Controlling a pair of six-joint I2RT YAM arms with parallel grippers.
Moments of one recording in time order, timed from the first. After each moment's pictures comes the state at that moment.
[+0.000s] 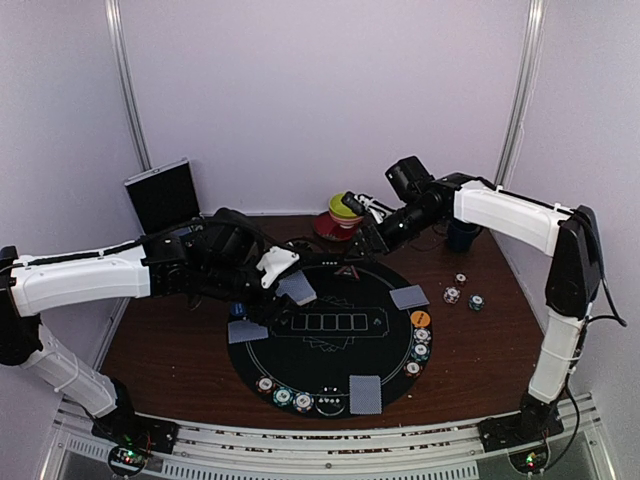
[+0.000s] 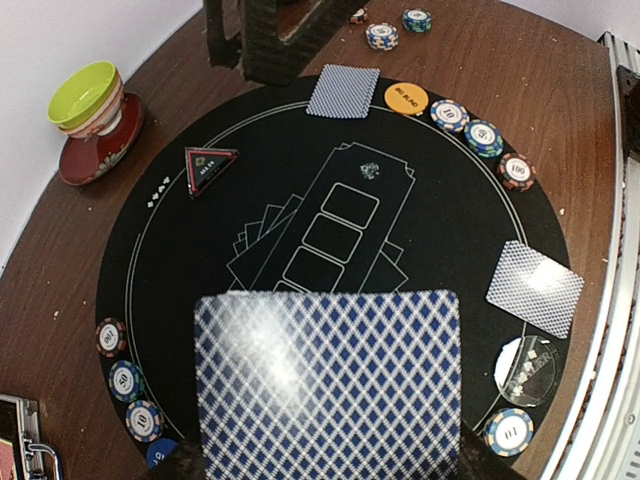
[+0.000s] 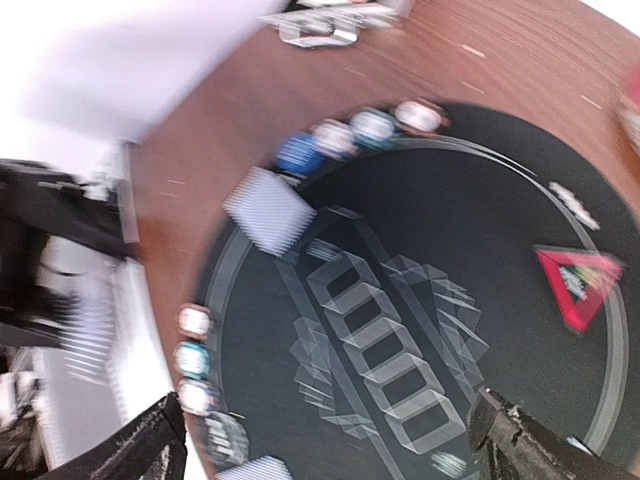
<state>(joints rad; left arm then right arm) -0.97 1.41 1.12 -0.46 0.03 0.16 0.59 1.87 1.67 -0.73 -0.61 -0.07</state>
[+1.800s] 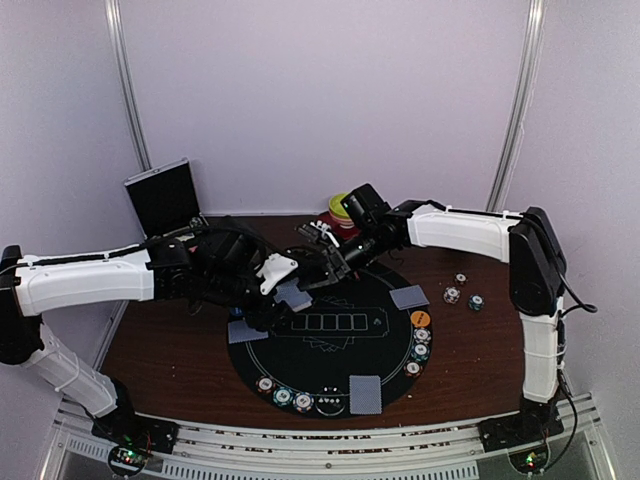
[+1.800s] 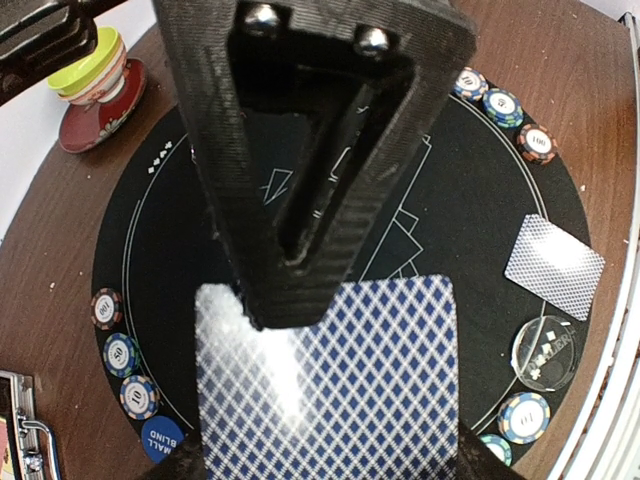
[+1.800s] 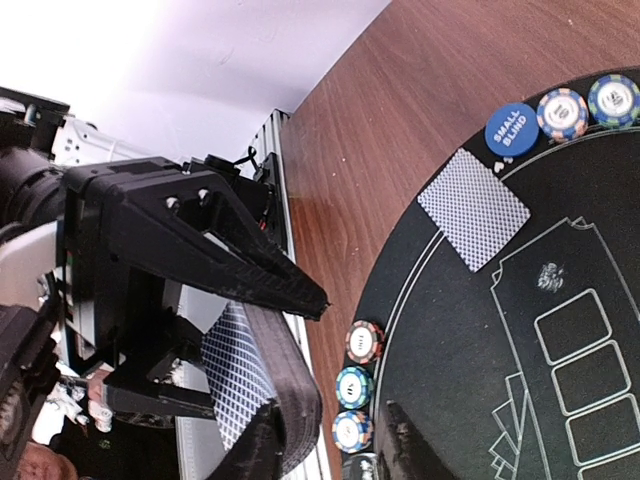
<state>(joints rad) -0.97 1.42 1.09 -0.48 0.00 0.16 0.72 2.07 1.71 -0.54 -1.01 0.18</state>
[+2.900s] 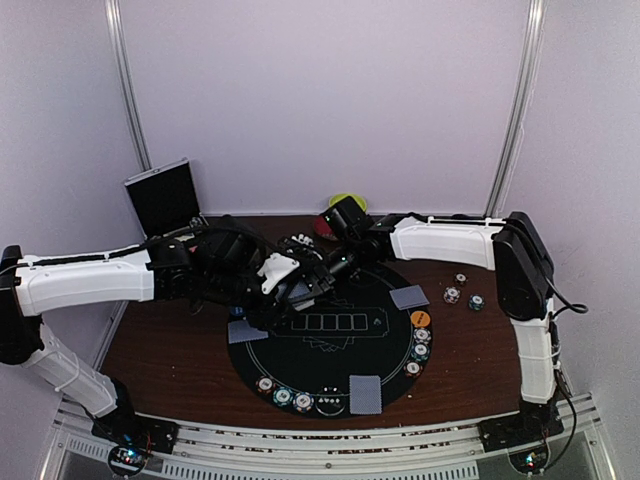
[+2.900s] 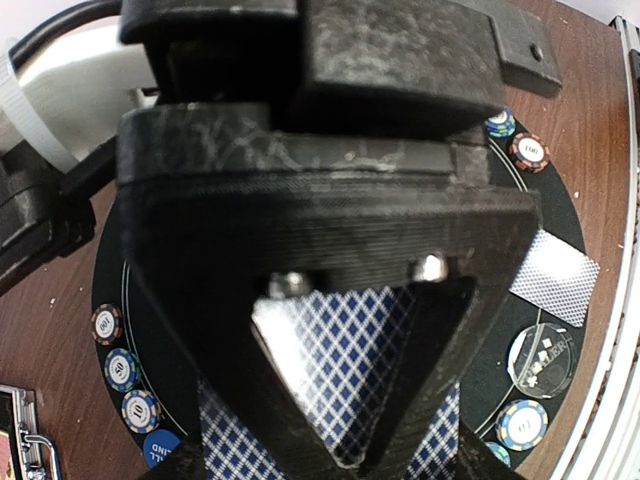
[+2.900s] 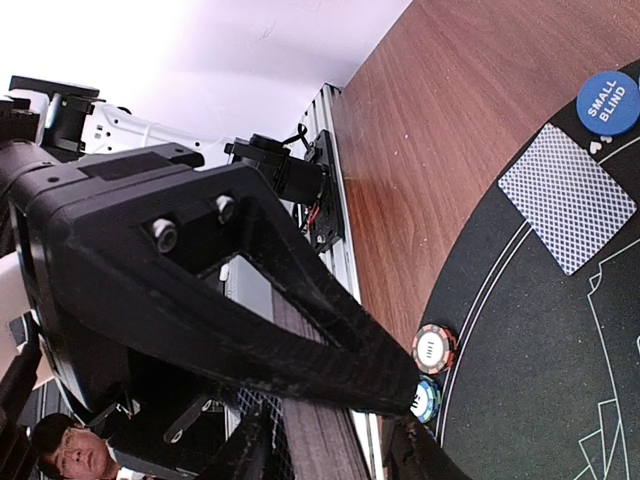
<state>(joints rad) -0.97 1.42 1.09 -0.45 0.01 0.16 0.80 2.12 1.72 -0.44 -1.12 0.32</state>
